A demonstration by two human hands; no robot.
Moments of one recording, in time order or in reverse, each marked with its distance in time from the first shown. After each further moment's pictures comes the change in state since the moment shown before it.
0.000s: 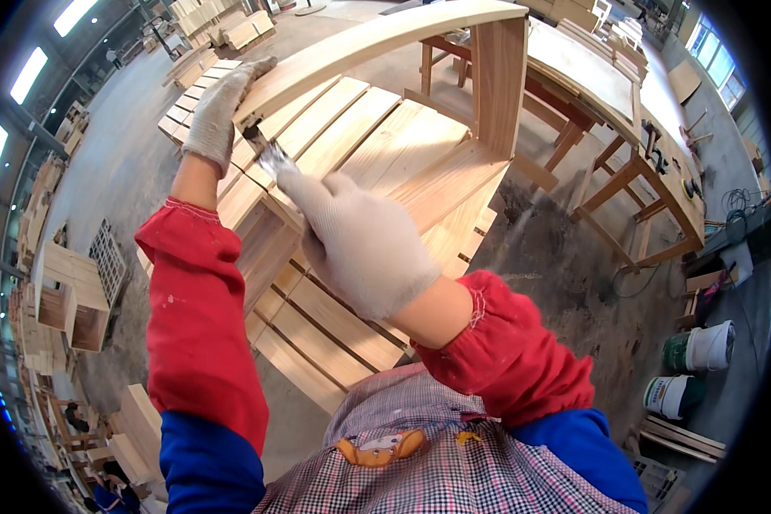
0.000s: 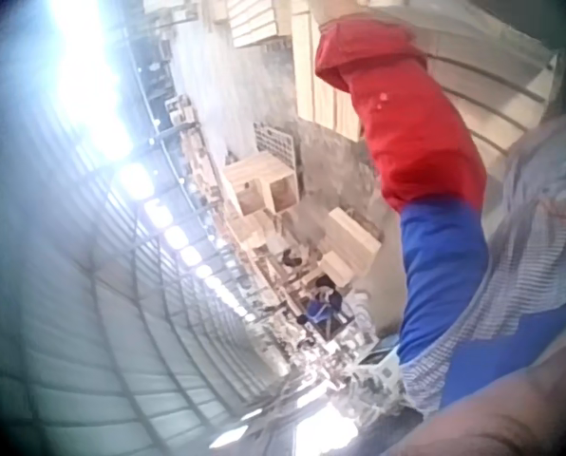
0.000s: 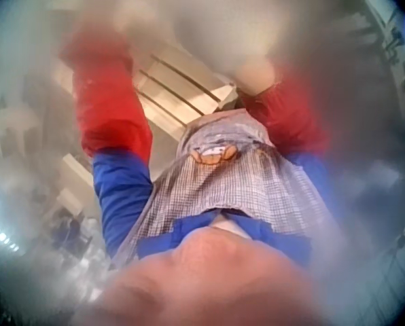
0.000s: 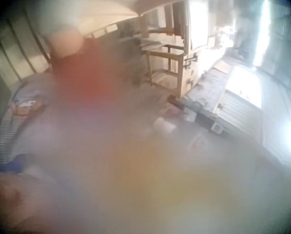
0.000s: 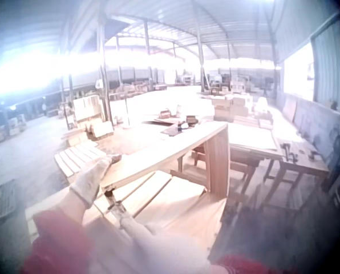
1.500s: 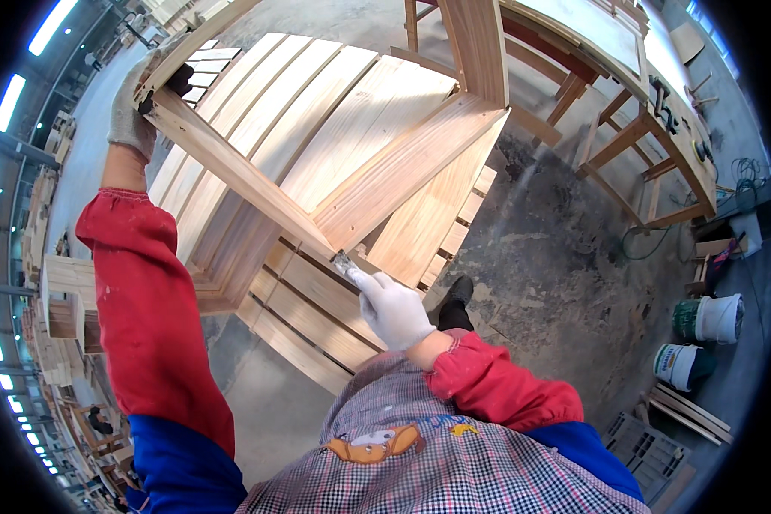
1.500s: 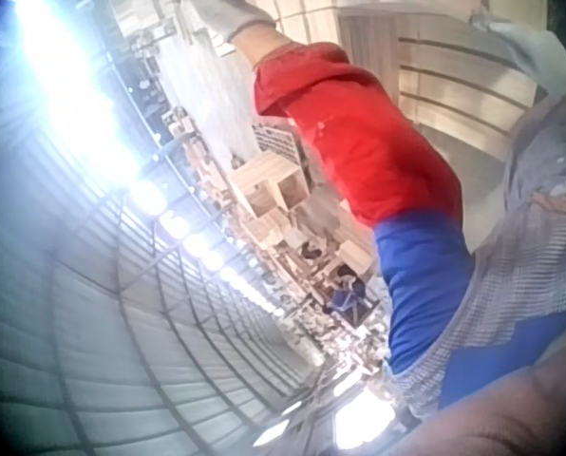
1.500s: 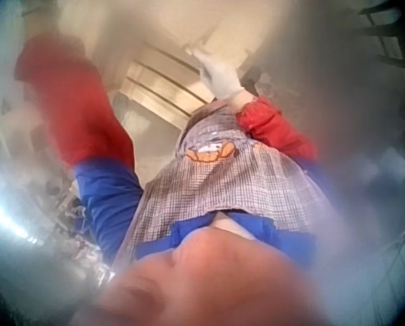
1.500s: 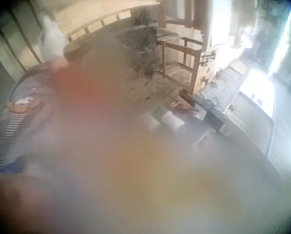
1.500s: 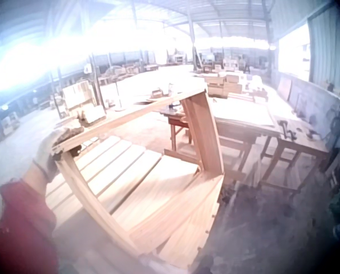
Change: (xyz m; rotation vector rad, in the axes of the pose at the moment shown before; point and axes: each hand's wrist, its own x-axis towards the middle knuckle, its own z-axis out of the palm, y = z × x) left_hand 0.030 -0.031 -0.038 -0.206 0.126 -0.215; right_hand -0.172 0.094 0.111 0.035 -0.117 0.354
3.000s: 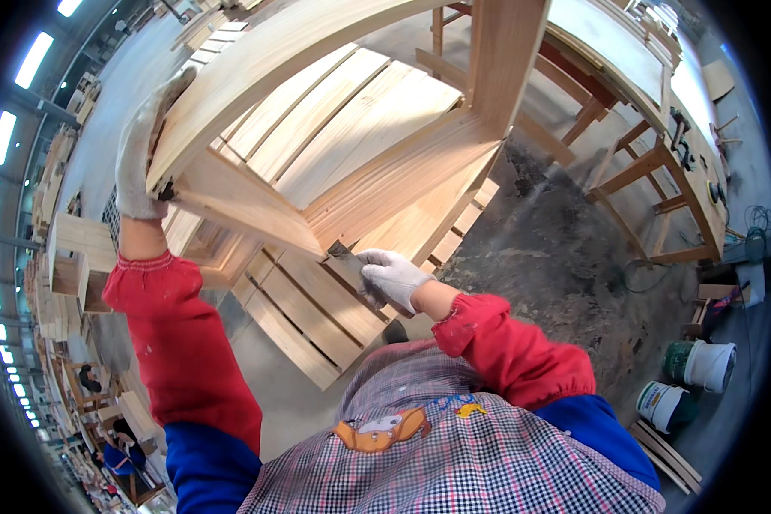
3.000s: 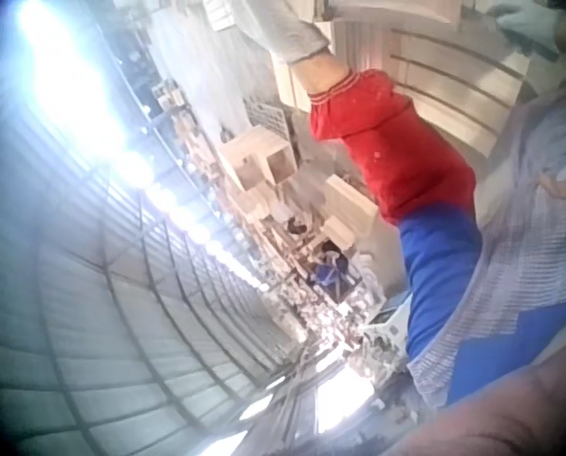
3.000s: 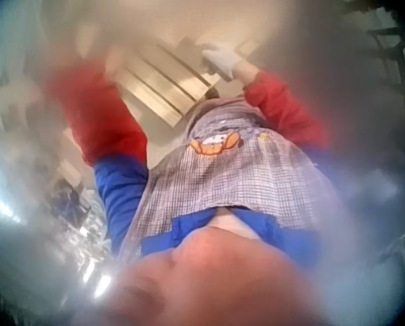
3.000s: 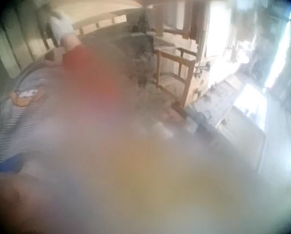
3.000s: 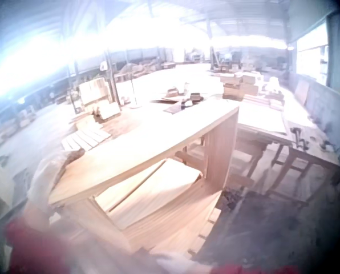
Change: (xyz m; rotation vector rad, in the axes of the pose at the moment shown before) left_hand -0.094 0.033 0.071 0.207 -0.063 0.243; right_hand 0.046 0.054 -0.058 1.152 -0.672 0.748
